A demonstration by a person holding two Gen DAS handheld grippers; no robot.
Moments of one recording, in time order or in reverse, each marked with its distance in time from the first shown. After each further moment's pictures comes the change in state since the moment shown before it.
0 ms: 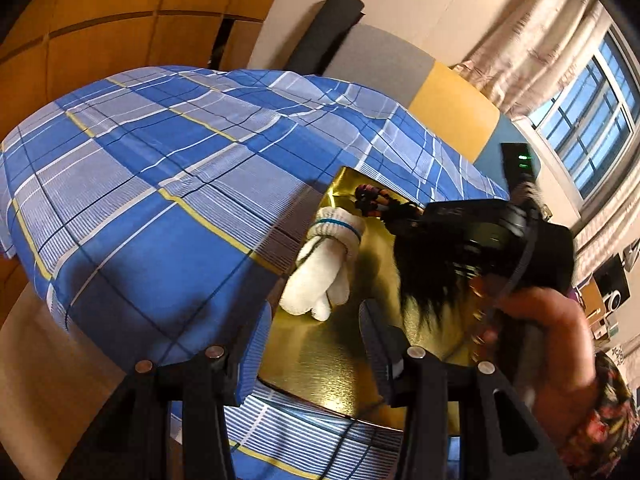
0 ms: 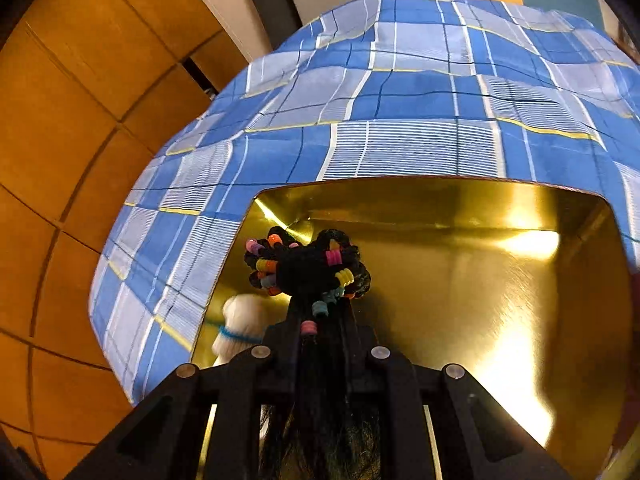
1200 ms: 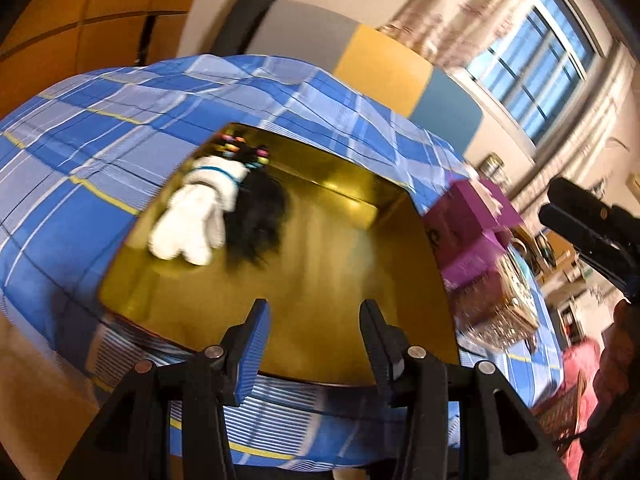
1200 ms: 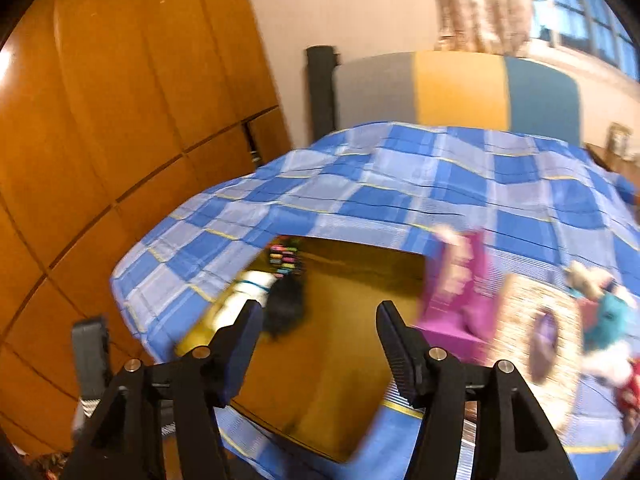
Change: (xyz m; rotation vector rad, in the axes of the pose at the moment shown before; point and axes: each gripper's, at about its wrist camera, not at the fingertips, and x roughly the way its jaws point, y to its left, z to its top) left arm 0.003 -0.084 -0.051 0.178 0.079 -0.163; right arm -0.243 -0.058 -0.101 -0.254 -0.334 -0.019
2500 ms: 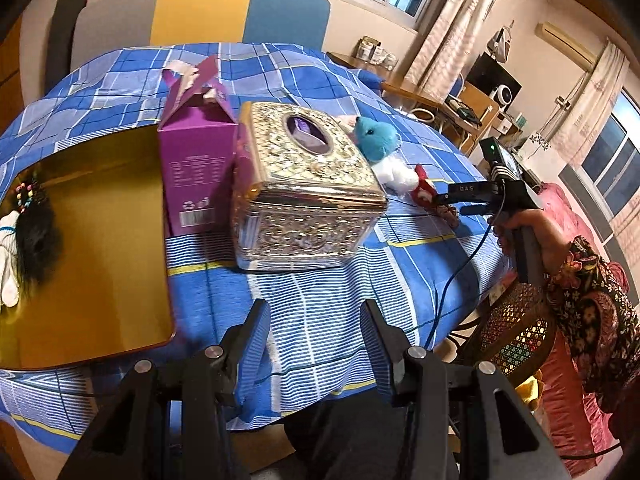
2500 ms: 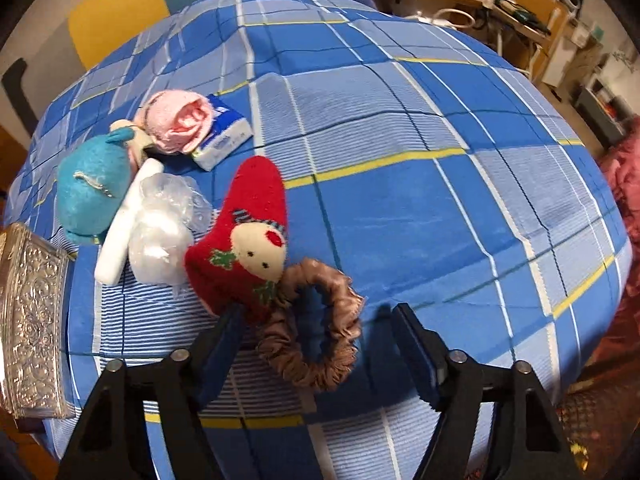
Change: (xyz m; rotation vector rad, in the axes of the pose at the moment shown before) left arm 0.030 -0.205 -0.061 0.447 0.253 -0.192; right arm -0.070 -0.415 -0.132 0.570 0.375 -0.555
